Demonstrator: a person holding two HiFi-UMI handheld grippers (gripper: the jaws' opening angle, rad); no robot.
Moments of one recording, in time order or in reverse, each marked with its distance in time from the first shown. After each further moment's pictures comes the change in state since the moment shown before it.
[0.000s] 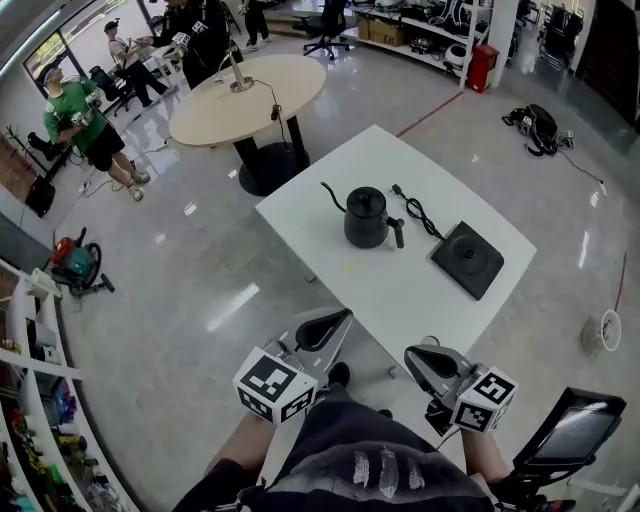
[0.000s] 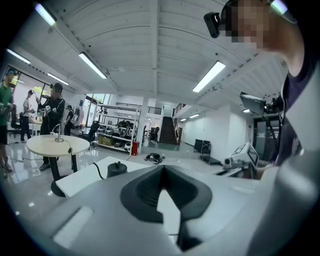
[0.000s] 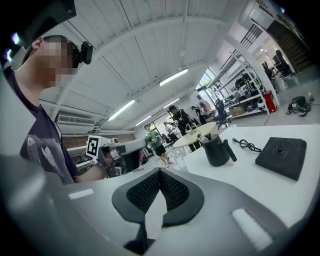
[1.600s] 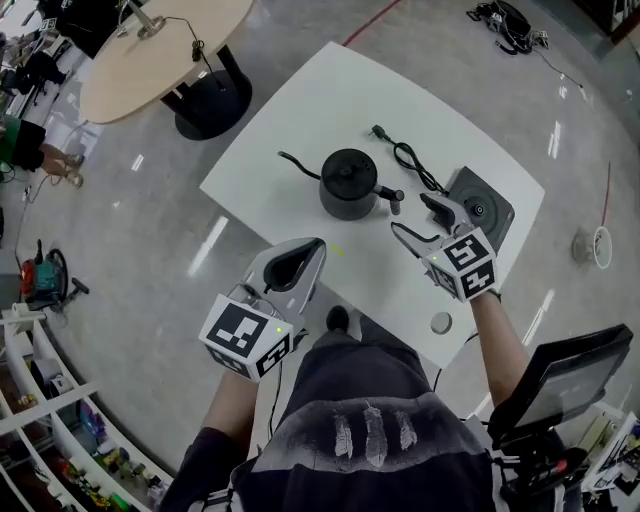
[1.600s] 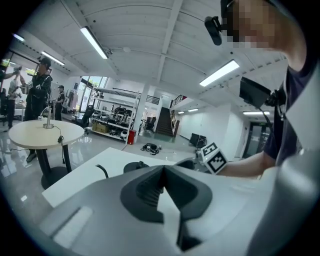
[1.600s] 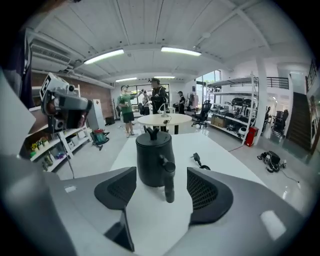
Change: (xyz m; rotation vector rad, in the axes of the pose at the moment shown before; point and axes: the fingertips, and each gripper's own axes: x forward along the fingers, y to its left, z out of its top) left arm 0.113 0.158 0.003 -0.068 0.120 -0.099; right arm 0.150 -0.254 0.061 -0.374 0.334 -0.430
